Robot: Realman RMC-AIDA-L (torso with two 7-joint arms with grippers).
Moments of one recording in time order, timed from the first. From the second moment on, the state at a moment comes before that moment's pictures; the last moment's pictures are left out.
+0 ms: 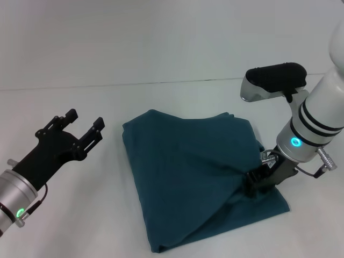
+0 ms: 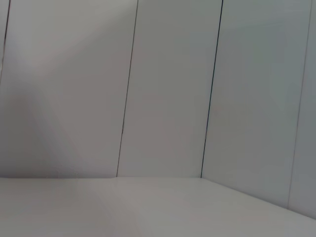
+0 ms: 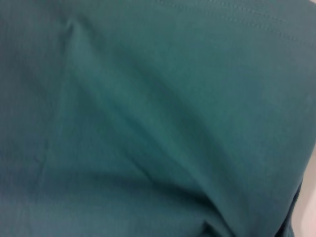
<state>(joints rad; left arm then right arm) -0.43 -2.17 0.94 0.33 1.06 1.16 -0.73 0.86 2.09 -1.27 -0.86 -2.80 -1.42 3.01</state>
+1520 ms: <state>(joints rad) -0.42 -2.17 0.94 0.33 1.06 1.16 -0.73 0.90 2.06 -1.15 -1.00 -2.92 -1.73 2.89</state>
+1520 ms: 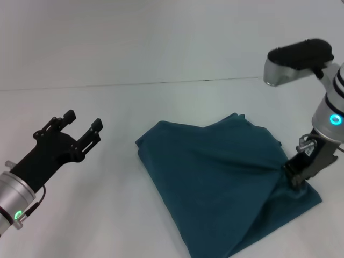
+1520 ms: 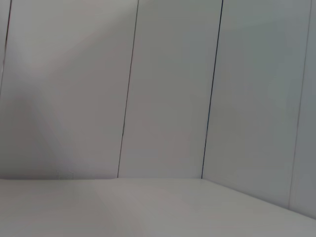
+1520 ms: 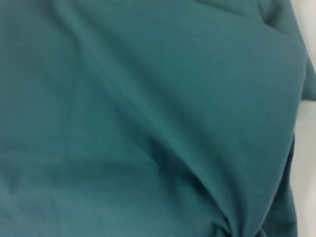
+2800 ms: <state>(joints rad) -0.39 -2.18 0.91 0.27 1.05 1.39 -0.66 0.33 2.09 -0.76 -0.74 -1.86 -1.21 1.46</state>
